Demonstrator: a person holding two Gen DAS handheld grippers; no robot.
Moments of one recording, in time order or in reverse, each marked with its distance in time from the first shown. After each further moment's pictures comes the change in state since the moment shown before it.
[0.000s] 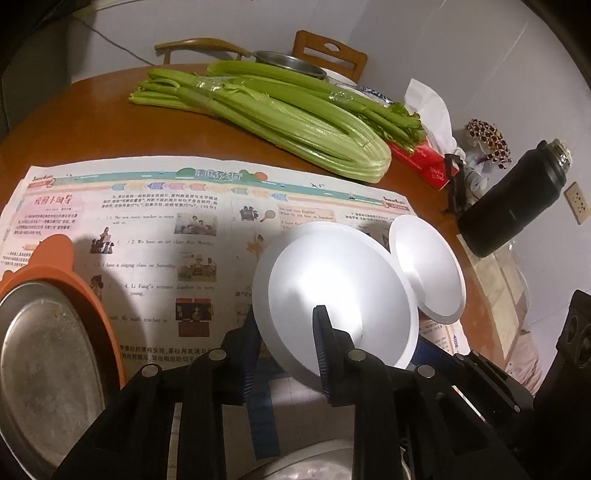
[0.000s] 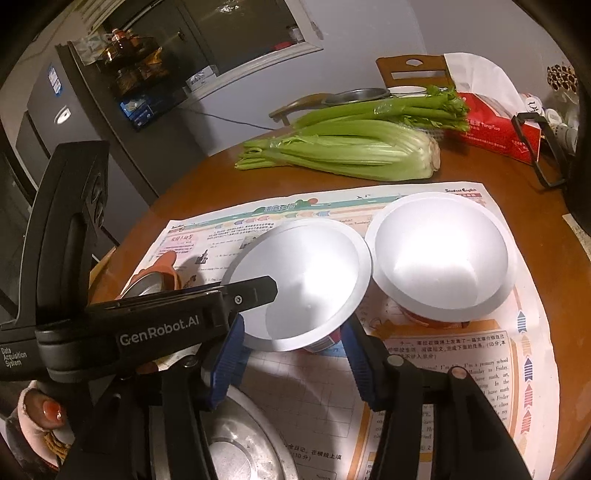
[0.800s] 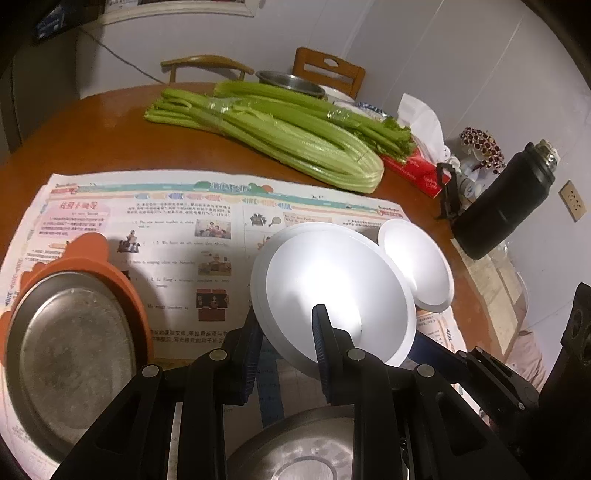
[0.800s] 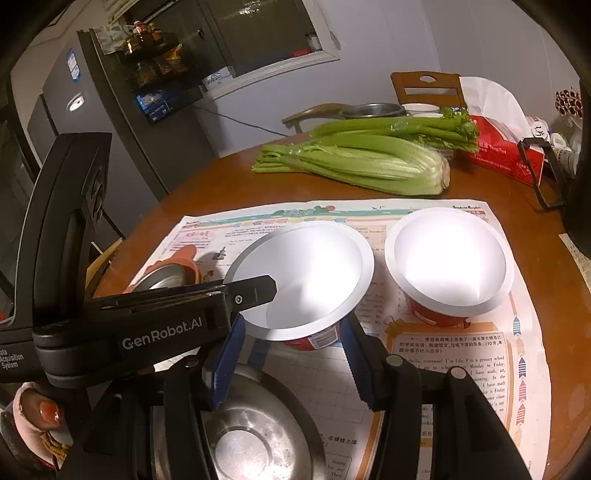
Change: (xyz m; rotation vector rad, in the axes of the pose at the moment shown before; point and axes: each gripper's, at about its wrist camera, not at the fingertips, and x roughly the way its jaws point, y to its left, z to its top) left arm -0.033 -0.002 -0.014 0.015 -0.068 0.022; right arm -0.018 0.022 -0.007 -0.062 -0.031 -0.002
